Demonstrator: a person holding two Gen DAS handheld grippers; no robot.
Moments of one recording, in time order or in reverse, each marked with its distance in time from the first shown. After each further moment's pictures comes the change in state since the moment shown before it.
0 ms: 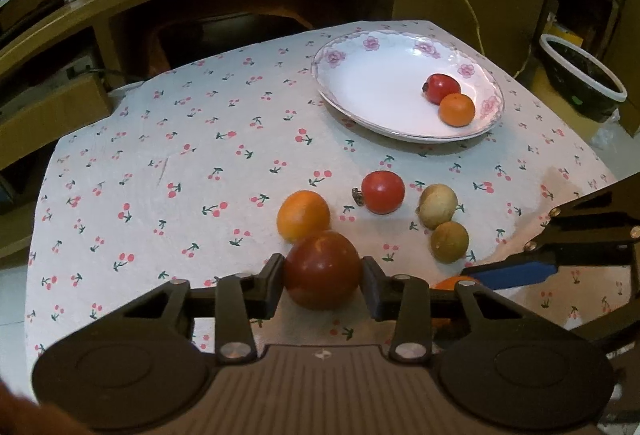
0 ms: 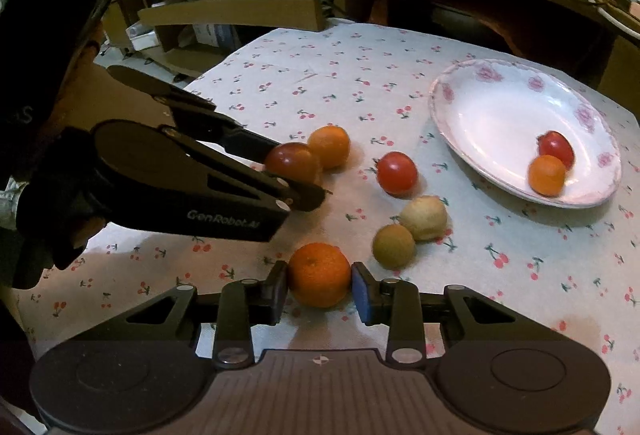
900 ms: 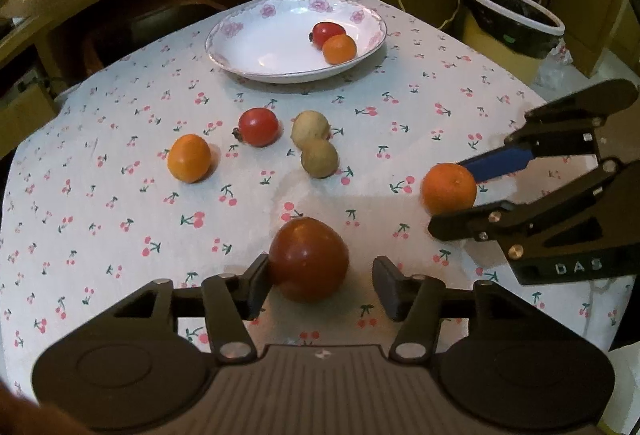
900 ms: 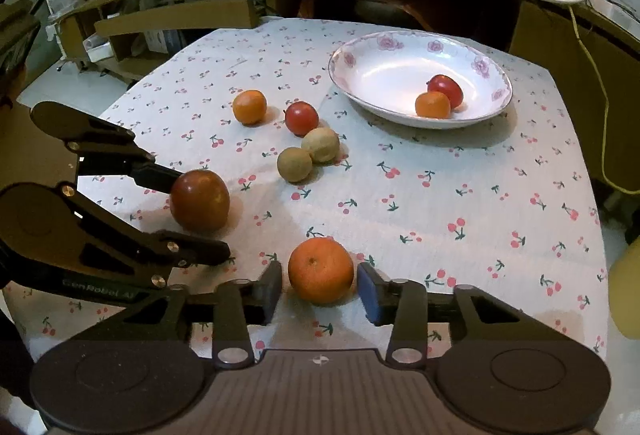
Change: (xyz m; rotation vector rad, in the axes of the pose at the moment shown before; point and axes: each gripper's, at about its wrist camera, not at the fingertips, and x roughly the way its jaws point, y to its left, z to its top) left arm -0.024 -0.060 -0.039 0.136 0.062 -0.083; right arm -0.044 -0.025 -0.054 0.075 -0.023 -0.137
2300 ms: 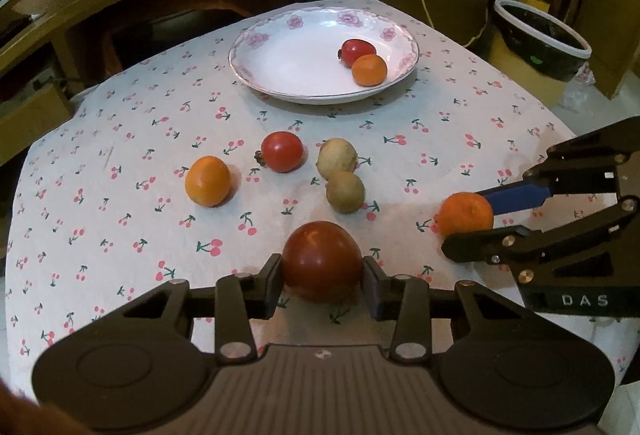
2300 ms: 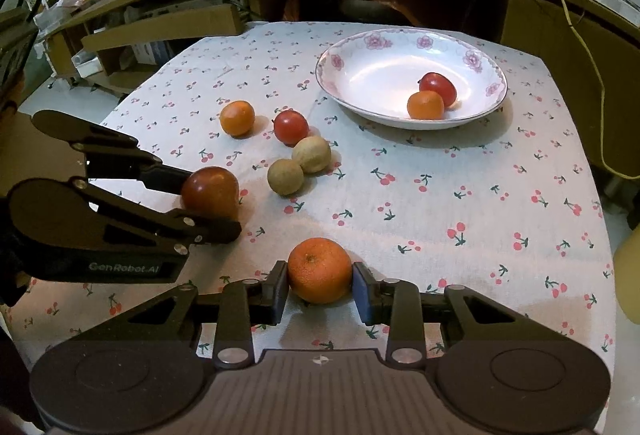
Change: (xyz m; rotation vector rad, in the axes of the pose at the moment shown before) left arm 0.009 0.005 0.018 -0.050 -0.021 0.054; right arm 0.005 -0.005 0.007 0.059 -0.002 -0.006
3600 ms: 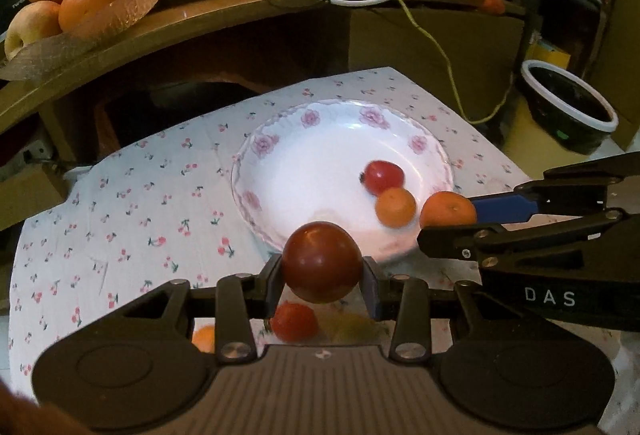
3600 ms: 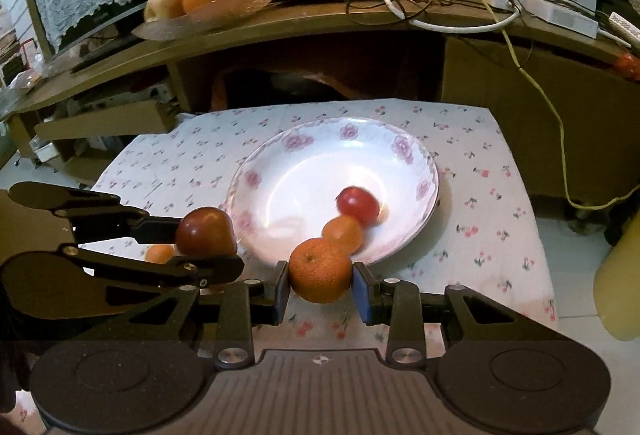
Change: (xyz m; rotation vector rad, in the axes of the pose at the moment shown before) left arm 0.025 0.013 0.094 -0.049 -0.106 0.026; right arm 0.010 -0.056 0.078 0.140 -0.131 -0.070
